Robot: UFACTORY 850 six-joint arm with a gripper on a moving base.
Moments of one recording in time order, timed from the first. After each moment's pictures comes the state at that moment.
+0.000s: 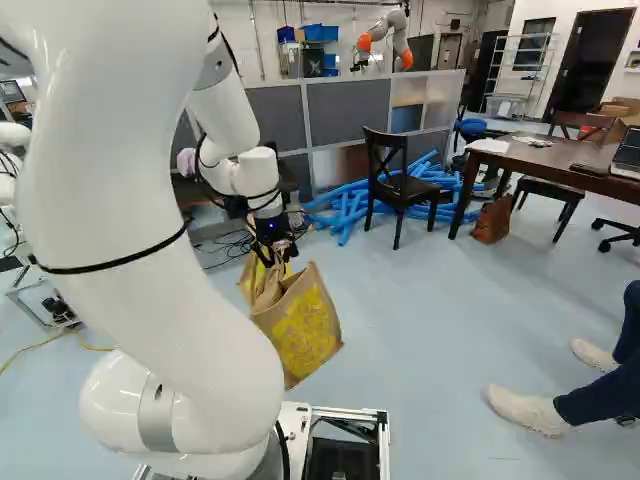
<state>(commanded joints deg) 5.3 -7.1 -40.8 5.0 -32.5 -27.7</state>
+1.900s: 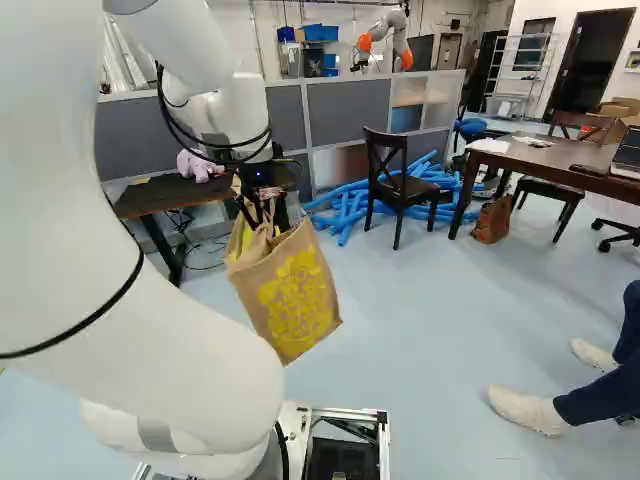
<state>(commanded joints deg) 4.2 7.0 -47.5 5.0 -52.9 -27.7</state>
